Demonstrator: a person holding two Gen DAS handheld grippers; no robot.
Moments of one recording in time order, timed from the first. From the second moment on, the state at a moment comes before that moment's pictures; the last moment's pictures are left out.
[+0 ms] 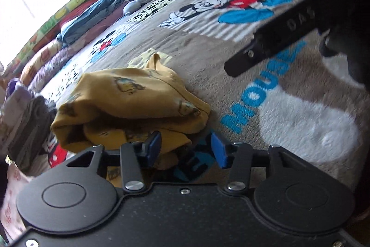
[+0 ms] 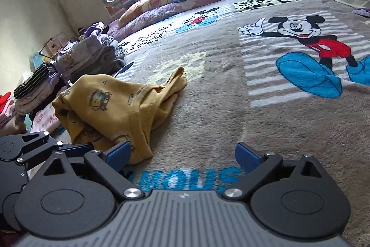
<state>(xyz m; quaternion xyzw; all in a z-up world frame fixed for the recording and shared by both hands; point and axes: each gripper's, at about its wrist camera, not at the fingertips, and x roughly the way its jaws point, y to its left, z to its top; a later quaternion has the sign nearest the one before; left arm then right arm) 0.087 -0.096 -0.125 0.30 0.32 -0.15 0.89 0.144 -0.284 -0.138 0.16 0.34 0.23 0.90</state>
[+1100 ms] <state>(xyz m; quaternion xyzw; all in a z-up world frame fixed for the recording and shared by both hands) 0.049 -0.062 -0.039 0.25 0.27 -0.13 0.92 0.130 -0.259 -0.142 0.06 0.27 0.27 0.92</state>
